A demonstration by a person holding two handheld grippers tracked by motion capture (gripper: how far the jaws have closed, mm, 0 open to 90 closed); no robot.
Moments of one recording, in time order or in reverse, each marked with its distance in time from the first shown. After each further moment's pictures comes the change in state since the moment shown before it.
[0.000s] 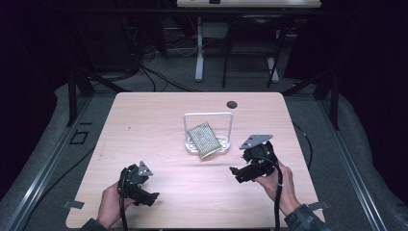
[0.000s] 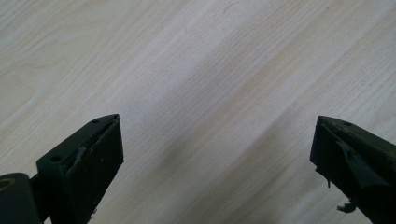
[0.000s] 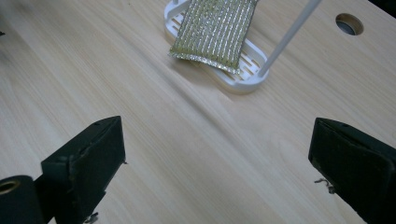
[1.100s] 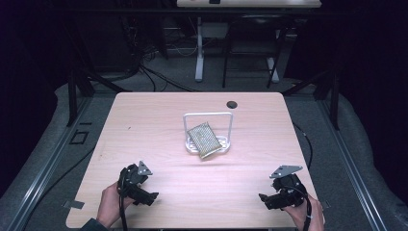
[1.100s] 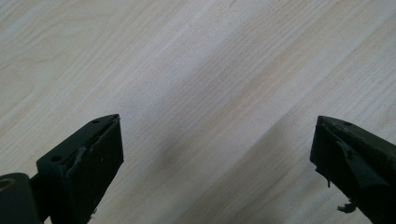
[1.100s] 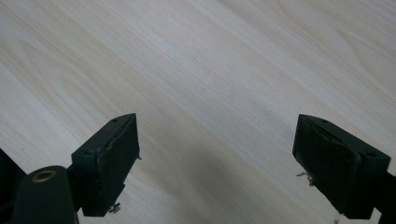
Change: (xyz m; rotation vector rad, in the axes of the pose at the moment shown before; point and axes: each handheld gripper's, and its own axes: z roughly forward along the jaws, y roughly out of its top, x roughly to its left) left arm 0.003 -0.001 0.003 0.014 0.001 -0.007; right arm -0.014 -0.116 -0.005 0.148 -0.020 0.118
